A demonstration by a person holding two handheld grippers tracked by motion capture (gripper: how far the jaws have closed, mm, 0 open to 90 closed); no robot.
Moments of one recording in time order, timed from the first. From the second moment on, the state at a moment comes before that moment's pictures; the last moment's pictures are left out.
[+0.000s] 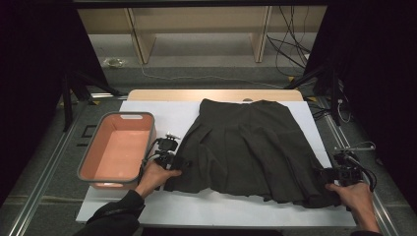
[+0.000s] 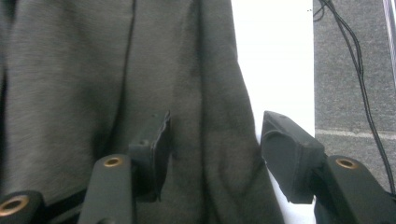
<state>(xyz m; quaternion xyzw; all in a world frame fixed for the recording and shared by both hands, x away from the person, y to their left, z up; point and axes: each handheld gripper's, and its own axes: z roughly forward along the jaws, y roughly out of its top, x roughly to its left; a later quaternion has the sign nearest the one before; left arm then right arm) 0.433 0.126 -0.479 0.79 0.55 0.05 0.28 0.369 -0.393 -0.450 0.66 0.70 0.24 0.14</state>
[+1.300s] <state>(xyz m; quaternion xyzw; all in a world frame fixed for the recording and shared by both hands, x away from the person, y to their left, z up) 0.396 0.141 -0.464 0.82 0.48 0.00 0.32 0.373 -0.387 -0.437 0.65 0.71 0.22 0.16</state>
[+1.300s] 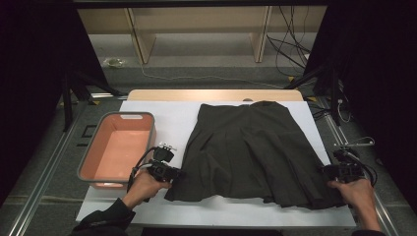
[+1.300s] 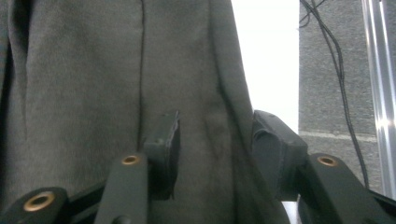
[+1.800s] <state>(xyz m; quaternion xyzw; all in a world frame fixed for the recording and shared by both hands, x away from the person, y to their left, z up) 0.395 0.141 -0.465 0.82 0.49 0.00 0.29 0.365 -0.337 -0.407 0.60 0.73 0.29 0.18</state>
